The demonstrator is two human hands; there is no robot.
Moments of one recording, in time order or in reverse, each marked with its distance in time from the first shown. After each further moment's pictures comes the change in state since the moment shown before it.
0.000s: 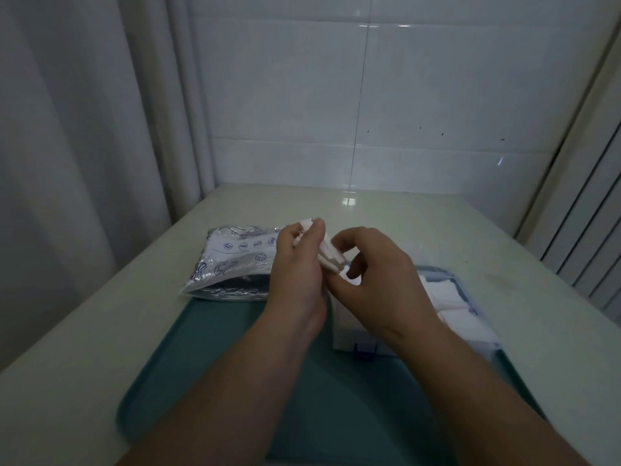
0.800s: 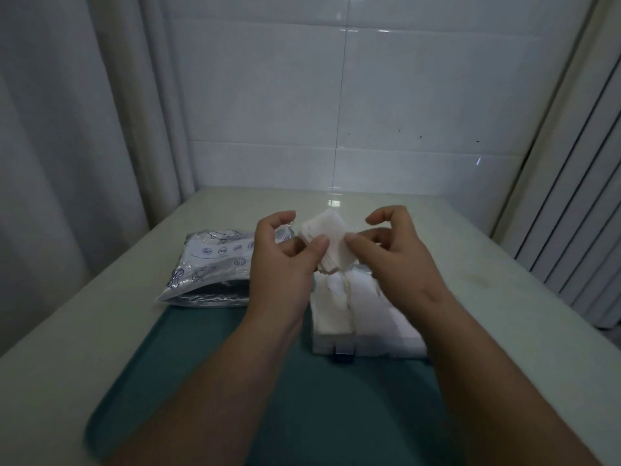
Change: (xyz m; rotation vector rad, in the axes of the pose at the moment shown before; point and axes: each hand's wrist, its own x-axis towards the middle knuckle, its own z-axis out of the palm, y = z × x) left_hand -0.008 0.001 -0.001 0.360 -0.076 0.224; right_hand 0.011 0.016 -0.037 0.378 0.038 0.287
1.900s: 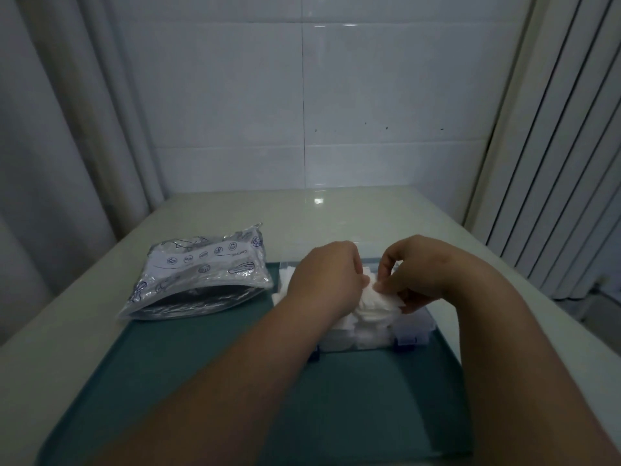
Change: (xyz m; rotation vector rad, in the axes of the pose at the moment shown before) left_hand -0.005 -0.007 0.078 1.206 -0.479 0.105; right_hand 0.013 0.013 -0.081 -0.433 -0.341 0.543
